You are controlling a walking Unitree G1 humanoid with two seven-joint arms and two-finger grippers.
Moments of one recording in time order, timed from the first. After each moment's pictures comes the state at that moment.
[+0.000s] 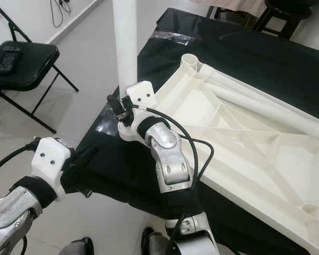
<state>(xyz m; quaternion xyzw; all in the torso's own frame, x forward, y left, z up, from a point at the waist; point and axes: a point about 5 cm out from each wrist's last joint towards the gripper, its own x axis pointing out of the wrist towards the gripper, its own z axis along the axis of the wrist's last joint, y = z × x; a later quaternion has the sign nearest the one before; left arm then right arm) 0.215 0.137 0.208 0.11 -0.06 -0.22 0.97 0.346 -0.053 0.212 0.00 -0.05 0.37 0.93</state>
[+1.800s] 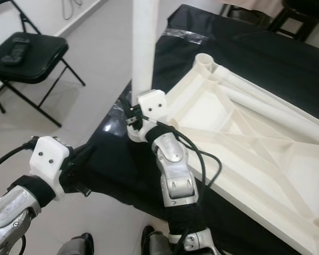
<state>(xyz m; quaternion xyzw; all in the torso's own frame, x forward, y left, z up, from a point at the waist) 0.215 0.136 0.213 0.11 -0.06 -0.22 0.97 0.331 -0.054 0.225 -0.06 -0.15 0.28 0.95</state>
